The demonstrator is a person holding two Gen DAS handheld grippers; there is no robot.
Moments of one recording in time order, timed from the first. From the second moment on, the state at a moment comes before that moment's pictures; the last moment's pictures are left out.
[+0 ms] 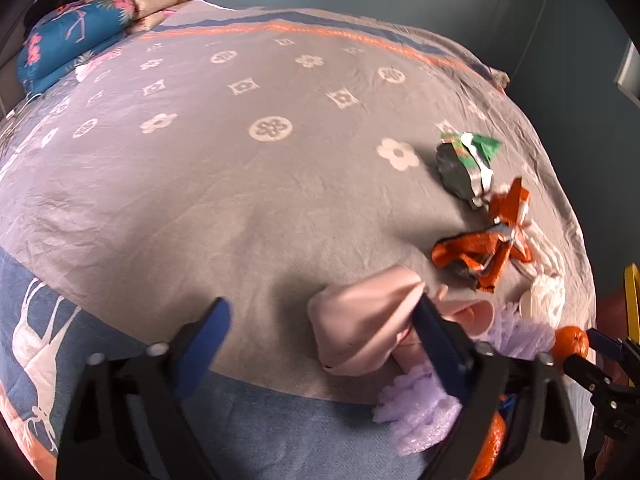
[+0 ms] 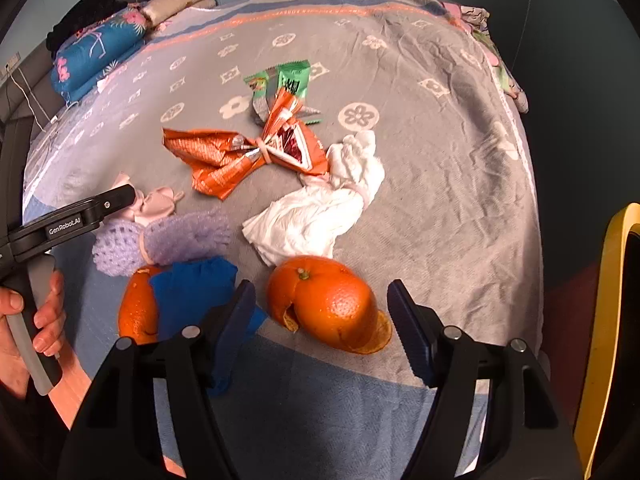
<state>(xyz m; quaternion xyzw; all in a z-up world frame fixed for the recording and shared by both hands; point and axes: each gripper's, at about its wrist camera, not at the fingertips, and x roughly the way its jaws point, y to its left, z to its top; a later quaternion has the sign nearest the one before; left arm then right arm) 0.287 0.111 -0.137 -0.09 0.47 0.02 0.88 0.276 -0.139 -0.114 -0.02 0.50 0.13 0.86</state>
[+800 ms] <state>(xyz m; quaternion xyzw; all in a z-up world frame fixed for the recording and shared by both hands) 0.276 0.110 -0.116 -0.13 0.44 -0.02 0.89 0.265 -0.135 -0.104 -0.03 0.47 0.15 0.87</state>
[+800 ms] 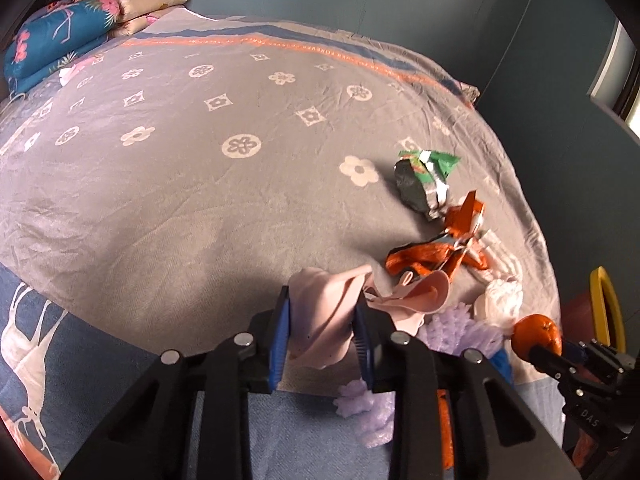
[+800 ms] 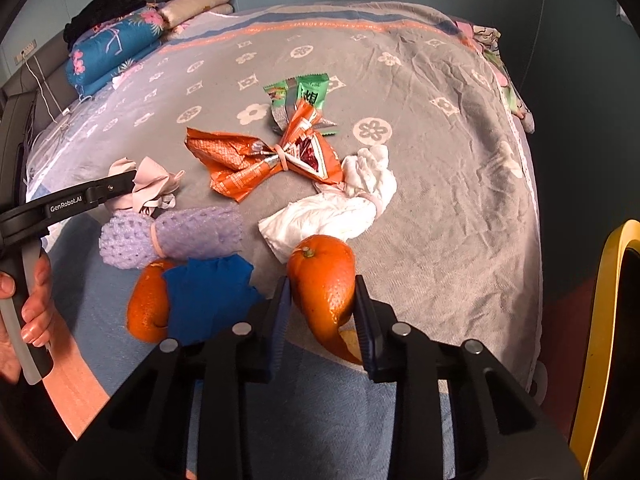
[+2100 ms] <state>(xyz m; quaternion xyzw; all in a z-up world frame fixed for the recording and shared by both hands) 0.199 0.101 -0.015 -0.16 0.34 -0.03 0.93 0.186 -0.195 0.010 0.03 0.37 0.17 0.91</state>
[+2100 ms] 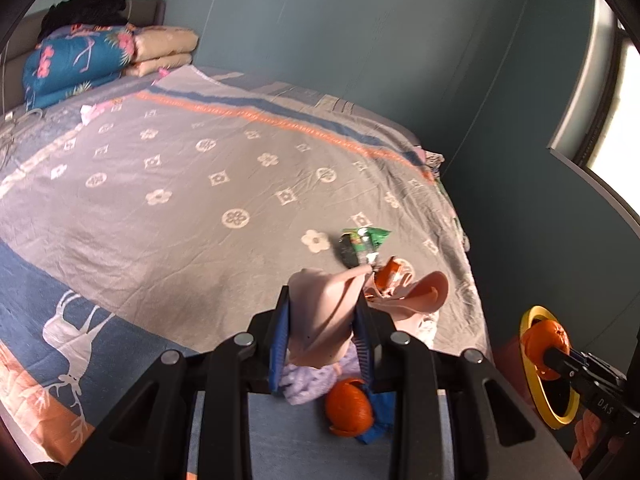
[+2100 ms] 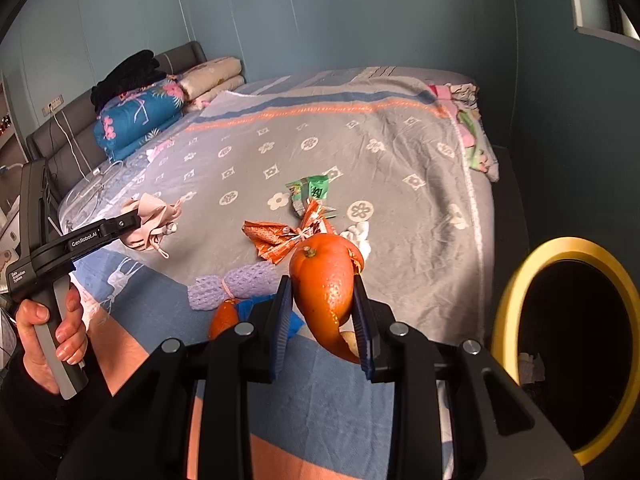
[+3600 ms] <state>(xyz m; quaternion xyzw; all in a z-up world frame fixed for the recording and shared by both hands) 0.194 -0.159 0.061 -0.06 0.31 -0.25 0.91 0.137 -0.387 0.071 0.09 0.31 0.04 0.95</state>
